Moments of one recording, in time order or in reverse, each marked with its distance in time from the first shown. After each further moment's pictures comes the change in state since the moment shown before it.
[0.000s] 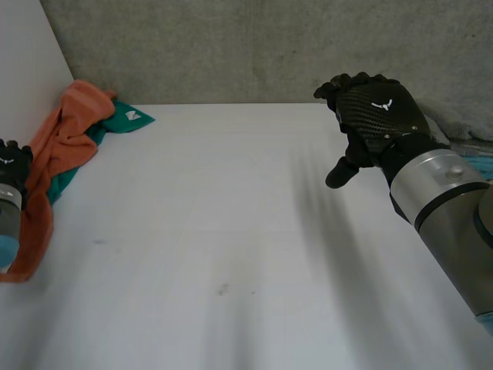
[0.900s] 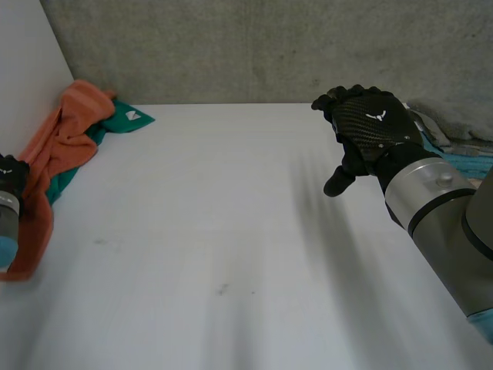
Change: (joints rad) left arm 0.041 -0.133 0.122 -0.034 0.001 0.072; right arm 0.001 0.028 0.008 -0.001 0.000 -0.002; left_hand 0.166 0.128 0.124 0.129 0.106; right_hand 0.000 0.000 0.000 0.000 0.000
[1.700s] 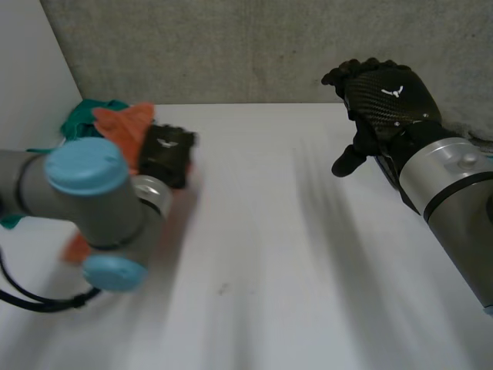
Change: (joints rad) left arm -0.752 0.282 -0.083 -0.138 -0.124 -0.477; right arm -0.019 -0.051 -0.026 0.001 0.000 0.000; left_hand 0.719 0.885 0.839 0.867 0.831; right_hand 0.000 0.000 0.000 0.000 0.000
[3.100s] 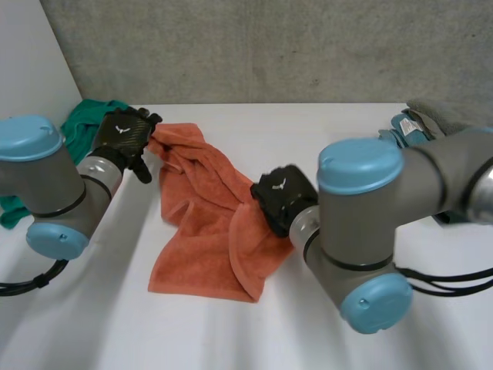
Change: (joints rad) left arm 0.292 -0.030 0.044 -0.017 0.244 -0.006; right arm 0.232 0.524 -0.292 0.121 0.077 -0.269; left_hand -0.819 -0.982 -0.925 -0.966 -0.930; right_hand 0.770 0.958 0.992 0.988 0.937
